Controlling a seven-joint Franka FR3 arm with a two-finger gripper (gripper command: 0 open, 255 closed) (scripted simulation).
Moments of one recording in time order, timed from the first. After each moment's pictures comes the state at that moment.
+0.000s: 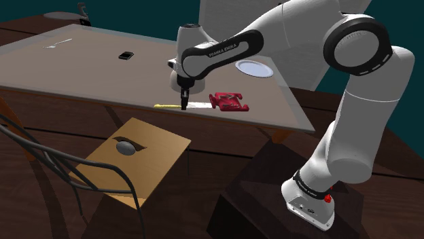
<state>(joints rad) 0.20 0.28 0.04 -1.89 -0.04 2.21 -0.58</state>
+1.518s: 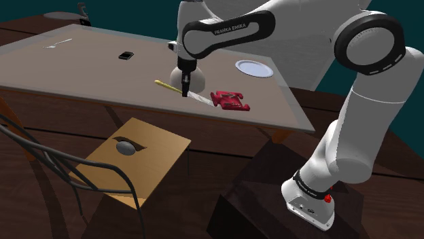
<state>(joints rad) 0.20 0.21 0.03 -1.79 -0.03 2.05 -0.58</state>
